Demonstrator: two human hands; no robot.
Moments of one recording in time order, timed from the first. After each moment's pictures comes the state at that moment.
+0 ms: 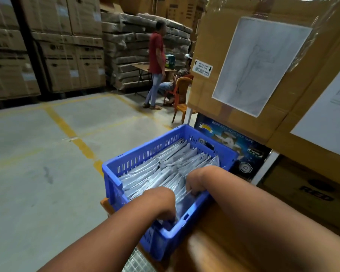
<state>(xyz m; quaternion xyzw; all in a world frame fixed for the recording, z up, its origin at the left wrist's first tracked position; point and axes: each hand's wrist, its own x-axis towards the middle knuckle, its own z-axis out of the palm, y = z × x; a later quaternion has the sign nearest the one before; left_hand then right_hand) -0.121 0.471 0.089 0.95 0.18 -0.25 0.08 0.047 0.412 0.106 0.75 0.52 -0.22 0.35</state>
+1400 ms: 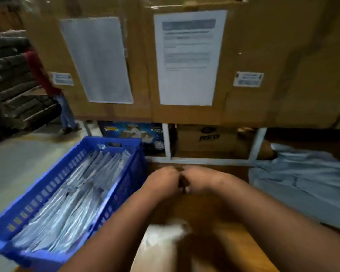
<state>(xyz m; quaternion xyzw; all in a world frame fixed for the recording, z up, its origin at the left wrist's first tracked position) -0.003 0.225 0.136 0.99 -0.12 -0.08 0.06 0.043 0.070 0.119 0.93 0.33 -0.15 -0.07</state>
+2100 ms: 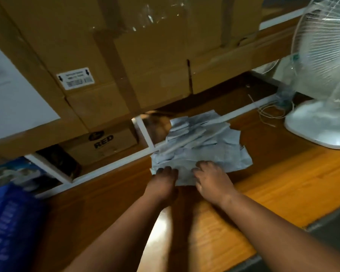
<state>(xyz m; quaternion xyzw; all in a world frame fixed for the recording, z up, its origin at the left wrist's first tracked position) 0.031 -0.137 0.013 0.94 -0.31 -0.09 -0.04 -0.050 -0.336 -0.007 1.00 0.01 0.03 -0.09</state>
